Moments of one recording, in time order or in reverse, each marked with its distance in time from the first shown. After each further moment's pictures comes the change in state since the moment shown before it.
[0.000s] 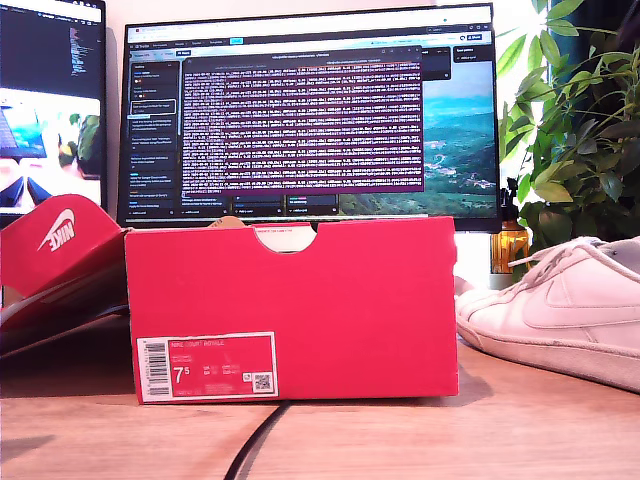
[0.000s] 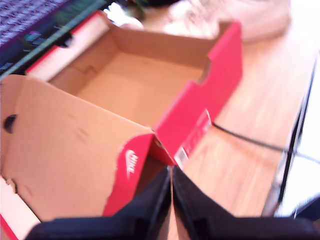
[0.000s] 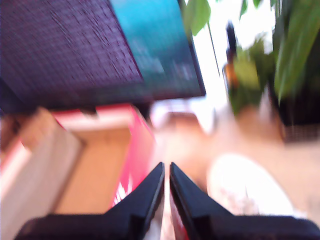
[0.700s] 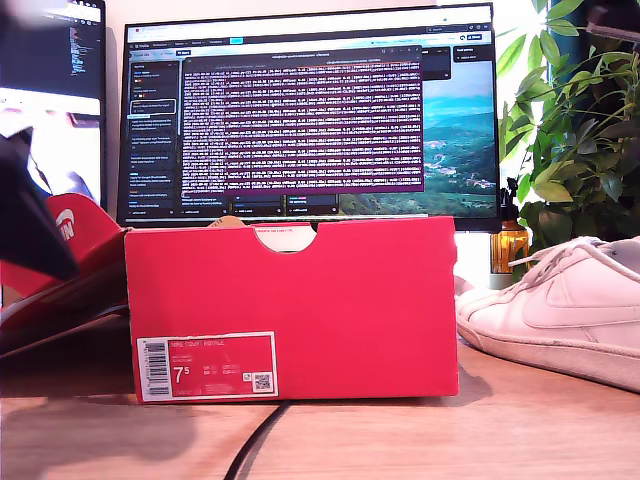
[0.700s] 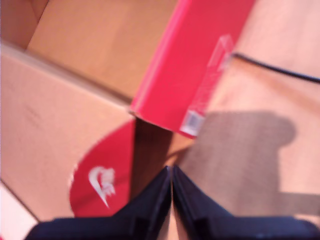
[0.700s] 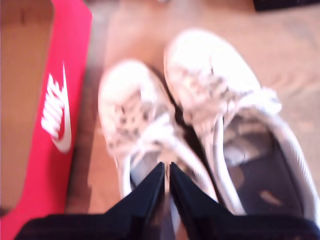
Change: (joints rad) left arm -0.341 0.579 0.002 0.352 -0.520 -0.070; right arm 0.130 0.087 0.003 -0.316 0.239 -0.032
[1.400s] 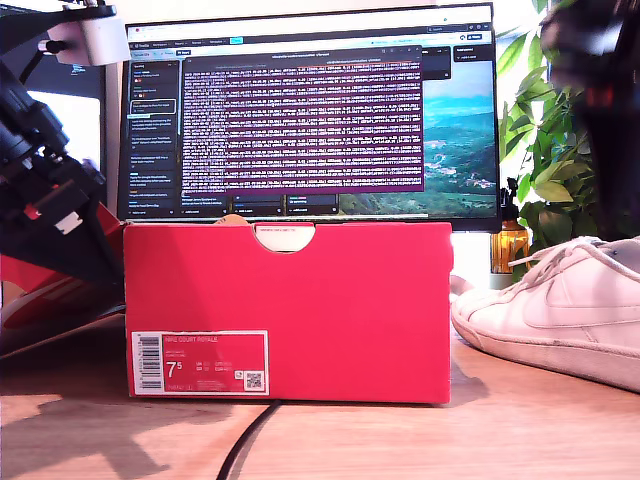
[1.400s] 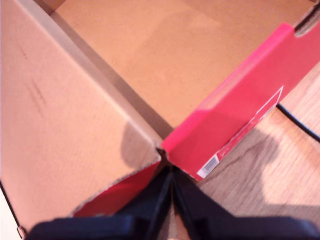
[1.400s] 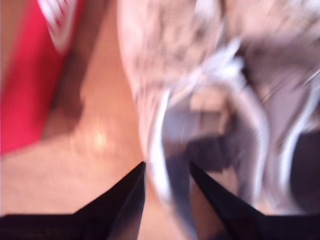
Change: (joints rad) left arm -0.016 0.119 0.000 0.157 -0.038 -0.298; right arm 0.162 0.253 0.112 -0.254 0.056 -0.182
